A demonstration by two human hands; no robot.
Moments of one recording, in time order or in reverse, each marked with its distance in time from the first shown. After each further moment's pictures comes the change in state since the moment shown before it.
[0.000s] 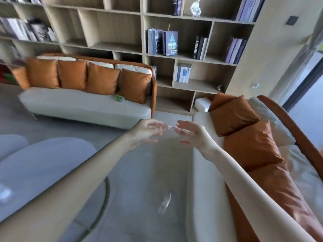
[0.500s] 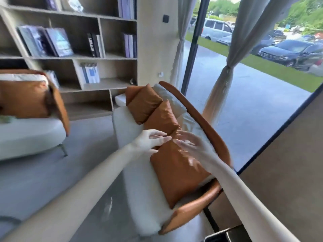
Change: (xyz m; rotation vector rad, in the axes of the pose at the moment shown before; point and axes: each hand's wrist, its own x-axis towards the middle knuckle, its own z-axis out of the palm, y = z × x) left_hand -0.046 0.048 0.326 0.104 -0.571 0.051; right_hand -0.257 0.064 -0.236 -0.044 0.466 0.156
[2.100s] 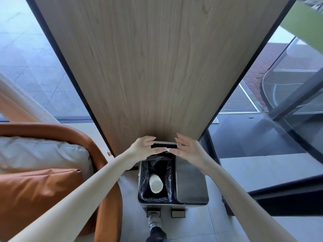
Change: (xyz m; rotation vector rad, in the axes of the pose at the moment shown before) left_hand 0.131 -0.077 0.455 0.673 -1.146 -0.016; right_hand -0.249 0.261 -0.178 0.328 1.087 0.629
